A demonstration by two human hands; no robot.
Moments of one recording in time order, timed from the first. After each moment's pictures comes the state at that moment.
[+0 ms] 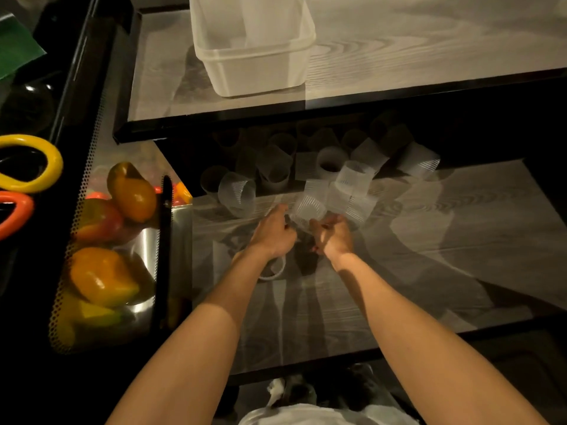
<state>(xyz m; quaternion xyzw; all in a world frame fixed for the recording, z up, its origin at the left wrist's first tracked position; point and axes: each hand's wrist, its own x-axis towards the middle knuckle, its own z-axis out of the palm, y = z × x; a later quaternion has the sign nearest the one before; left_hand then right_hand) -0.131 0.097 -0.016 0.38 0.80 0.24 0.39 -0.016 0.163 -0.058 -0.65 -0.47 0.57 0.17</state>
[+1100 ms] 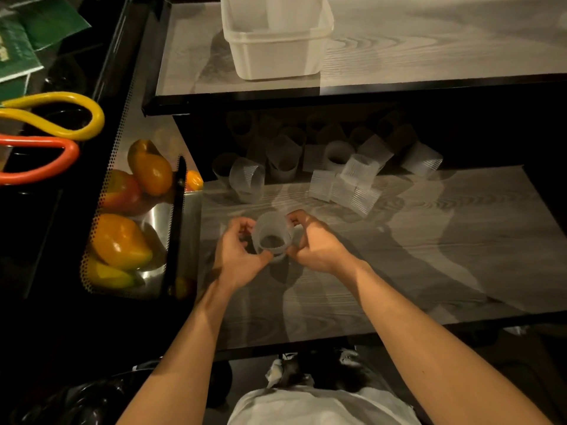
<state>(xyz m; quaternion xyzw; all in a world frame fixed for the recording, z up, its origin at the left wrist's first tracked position) -0.135 -0.015 -0.033 0.32 0.79 0.45 0.26 -0.001 0.115 -0.027 -0.38 -0.78 0.50 0.00</state>
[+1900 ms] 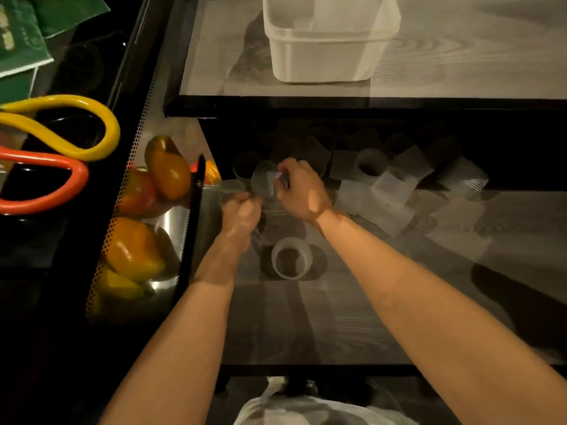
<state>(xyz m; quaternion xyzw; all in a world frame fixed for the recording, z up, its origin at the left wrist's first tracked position) -0.217 0.066 -0.045 0.00 0.78 0.54 0.33 -0.134 0.170 -0.007 -0.36 -0.87 0.34 0.07</state>
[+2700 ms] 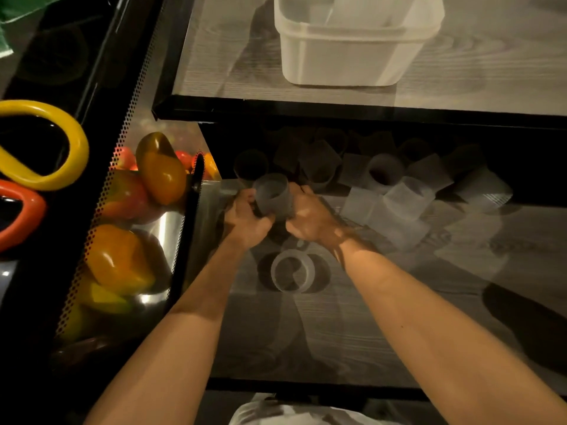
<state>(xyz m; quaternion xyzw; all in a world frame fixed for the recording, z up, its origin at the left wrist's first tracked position) -0.232 0.076 -0.071 0.16 0.87 0.37 0.29 -0.134 0.188 -0.048 -0.34 -0.84 0.40 -0.11</state>
